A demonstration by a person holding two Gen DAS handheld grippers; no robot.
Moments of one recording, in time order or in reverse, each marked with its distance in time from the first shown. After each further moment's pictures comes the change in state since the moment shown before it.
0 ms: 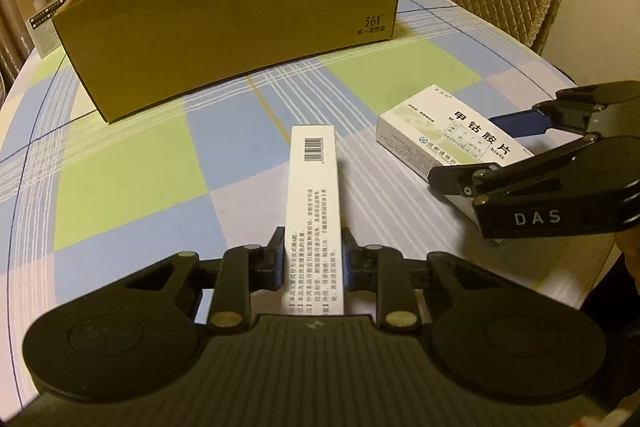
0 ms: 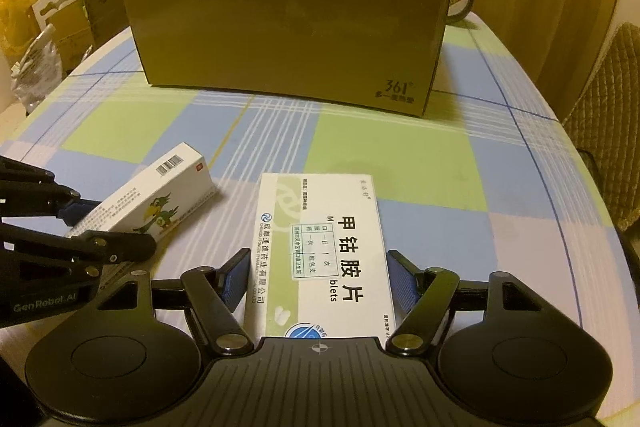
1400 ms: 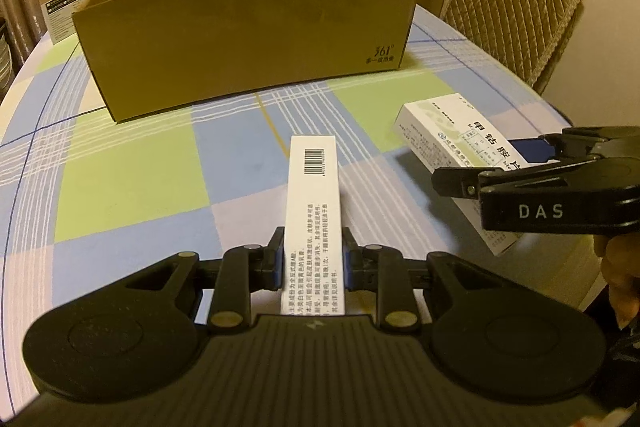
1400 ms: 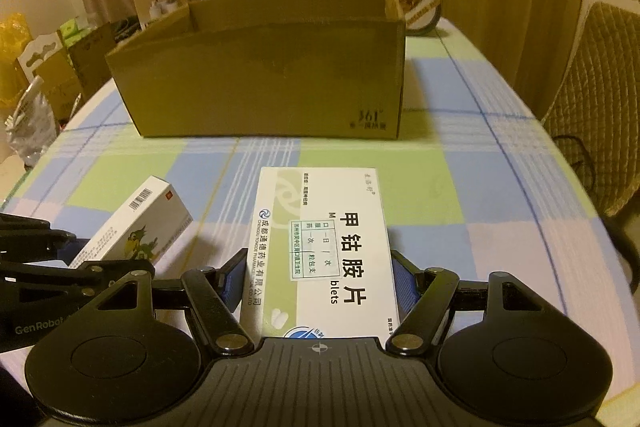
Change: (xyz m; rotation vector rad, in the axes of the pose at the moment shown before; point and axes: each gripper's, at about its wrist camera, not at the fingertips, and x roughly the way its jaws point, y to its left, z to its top) left arm -0.019 0.002 0.013 -0.102 -0.031 -0.016; right arm -0.026 -0.012 0.009 0.125 -0.071 0.006
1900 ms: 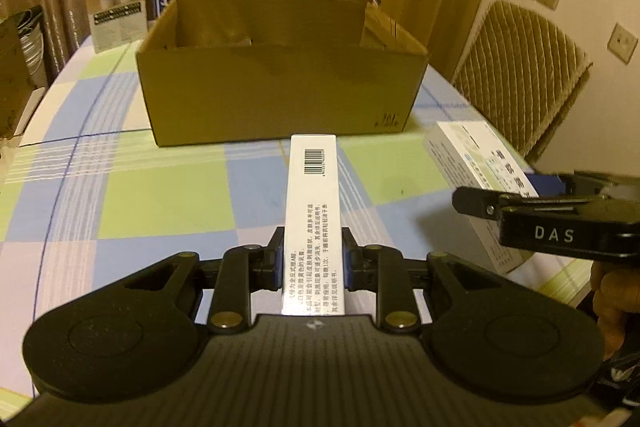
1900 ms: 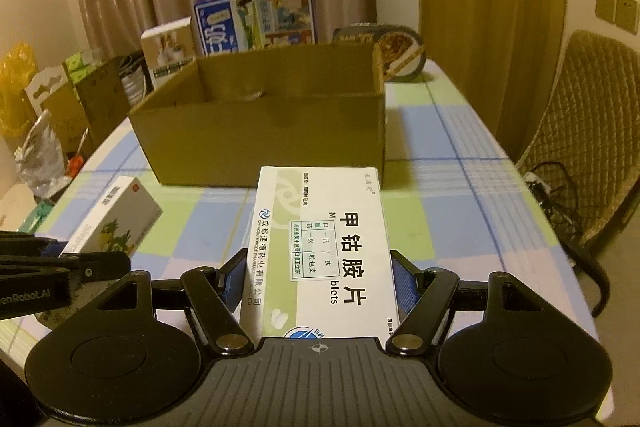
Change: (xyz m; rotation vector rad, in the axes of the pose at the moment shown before) left arm -0.068 0.004 0.014 -0.132 -0.108 0.023; right arm -0.062 0.002 0.019 0.024 -0.097 -0.005
